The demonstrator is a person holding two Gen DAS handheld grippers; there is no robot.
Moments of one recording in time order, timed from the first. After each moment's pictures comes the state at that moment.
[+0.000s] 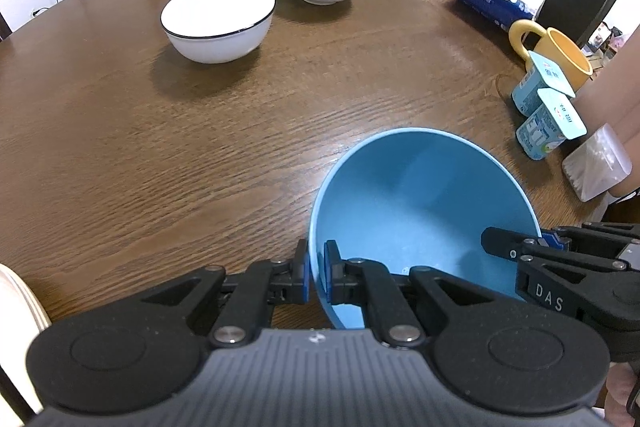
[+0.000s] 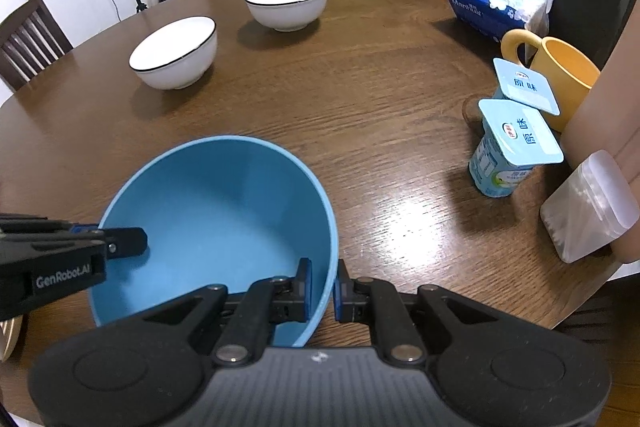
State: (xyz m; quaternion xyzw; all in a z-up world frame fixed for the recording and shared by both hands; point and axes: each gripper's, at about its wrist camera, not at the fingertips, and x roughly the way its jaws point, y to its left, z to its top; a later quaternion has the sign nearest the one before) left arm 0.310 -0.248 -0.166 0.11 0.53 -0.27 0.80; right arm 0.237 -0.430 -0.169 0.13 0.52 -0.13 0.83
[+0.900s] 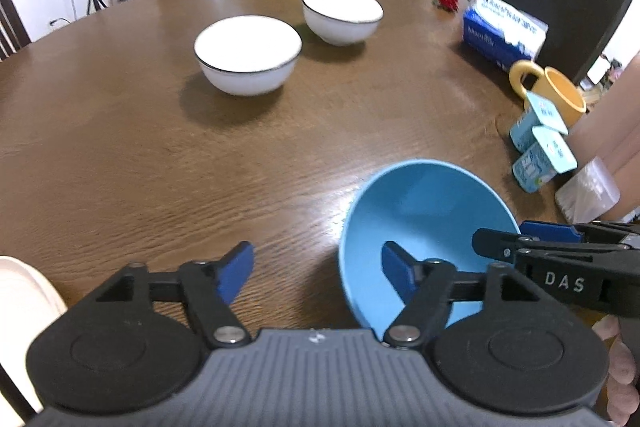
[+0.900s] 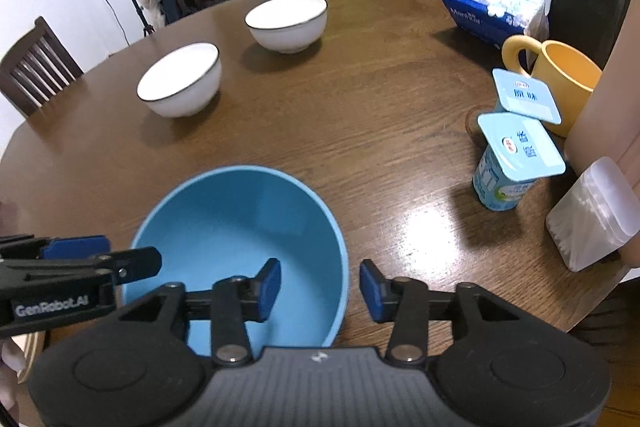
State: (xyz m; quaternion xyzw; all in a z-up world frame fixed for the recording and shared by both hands) left arm 0.304 -0.217 -0.137 0.08 0.48 -0.26 0.83; right arm 0.235 -0.439 -0.152 0.15 0.49 -0.12 0.85
